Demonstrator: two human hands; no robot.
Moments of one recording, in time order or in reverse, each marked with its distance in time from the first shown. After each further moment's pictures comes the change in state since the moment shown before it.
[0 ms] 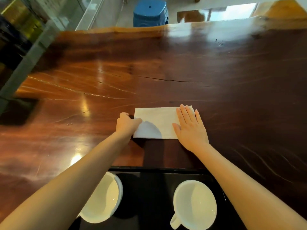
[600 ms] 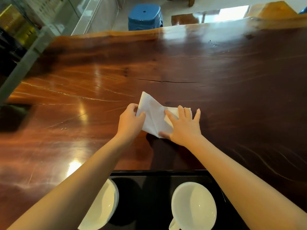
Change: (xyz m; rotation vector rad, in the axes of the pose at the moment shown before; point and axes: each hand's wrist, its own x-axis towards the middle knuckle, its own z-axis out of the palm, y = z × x) left_hand -0.032 0.023 0.007 0.038 -0.005 0.414; right_hand 0.012 -0.013 -0.024 -0.083 -0.159 0.068
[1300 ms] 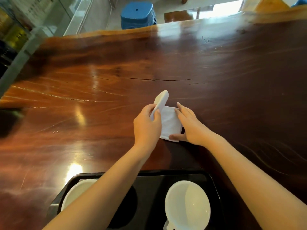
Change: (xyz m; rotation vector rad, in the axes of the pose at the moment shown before) left_hand -0.036 0.032 0.049 -0.088 0.116 0.138; right_hand -0.017 0.044 -0.011 0.449 -0.174 -0.098
